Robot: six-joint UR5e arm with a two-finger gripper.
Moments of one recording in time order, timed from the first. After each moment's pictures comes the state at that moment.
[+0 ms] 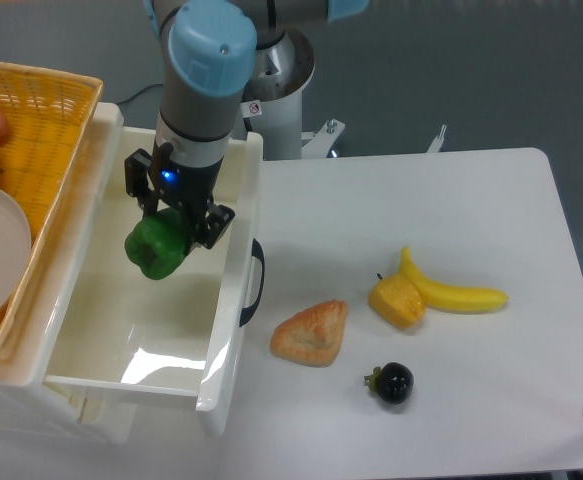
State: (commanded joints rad) arm 2.25 -1.74 -1.51 -1.41 1.24 0.77
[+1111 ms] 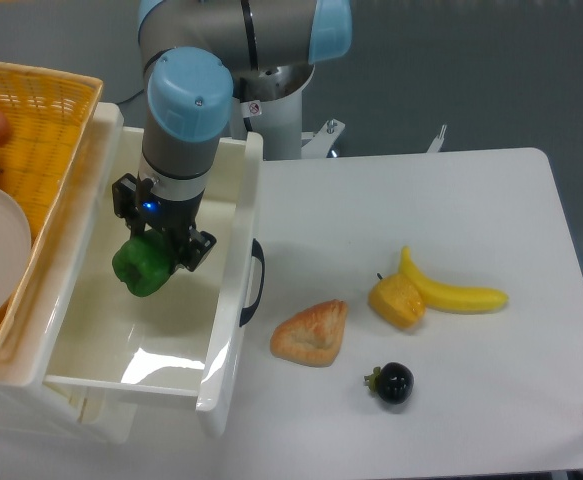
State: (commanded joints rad) arm 2.21 -1.79 -1.52 -1.37 1.27 0.78
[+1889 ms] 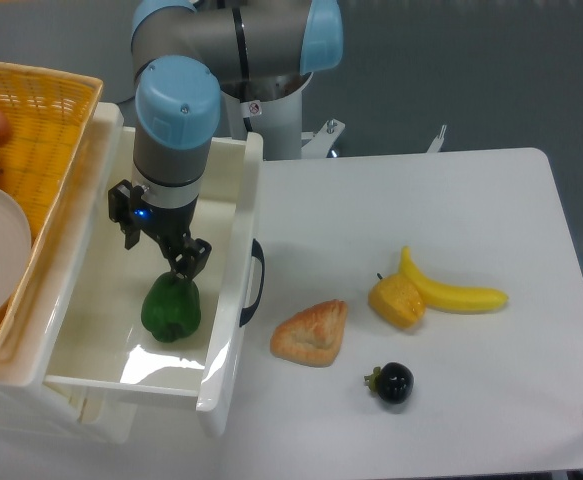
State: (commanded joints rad) arm 2.22 -1.77 -1.51 -1.34 1.26 0.79
